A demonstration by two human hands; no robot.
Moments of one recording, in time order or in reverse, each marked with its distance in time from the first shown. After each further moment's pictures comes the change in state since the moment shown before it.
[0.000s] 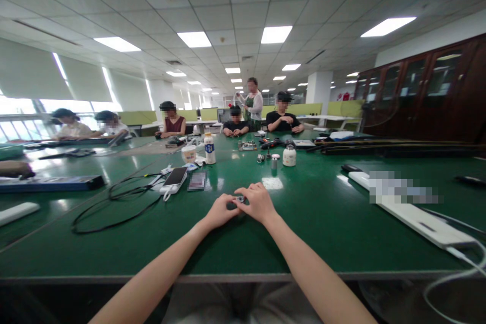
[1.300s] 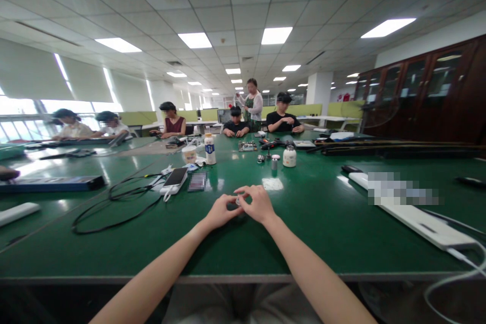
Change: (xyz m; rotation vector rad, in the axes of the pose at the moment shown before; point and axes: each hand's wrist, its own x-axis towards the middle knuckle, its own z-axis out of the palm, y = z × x) left_hand 0.000 0.008 -0.006 -0.032 -0.038 0.000; right_hand -0.001 -0.002 0.006 0.265 0.089 0.149
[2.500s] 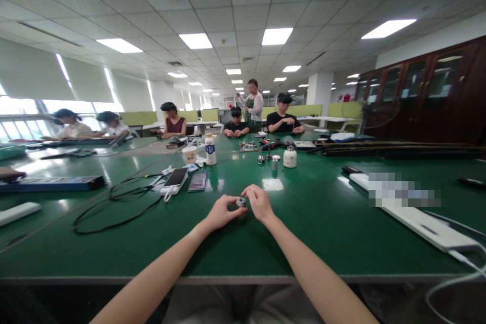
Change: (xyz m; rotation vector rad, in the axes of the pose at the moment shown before) left_hand 0.000 -0.002 0.002 0.005 0.028 0.011; right_hand 0.002 0.018 0.013 0.439 0.100 0.168
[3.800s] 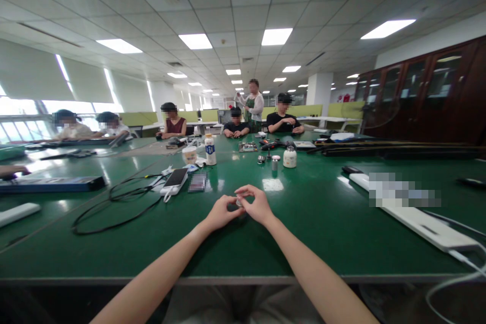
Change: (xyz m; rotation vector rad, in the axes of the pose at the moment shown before) left_hand 0.000 -0.004 0.001 0.002 0.004 0.026; right_hand -0.004 -0.012 0.006 0.075 -0.077 0.006
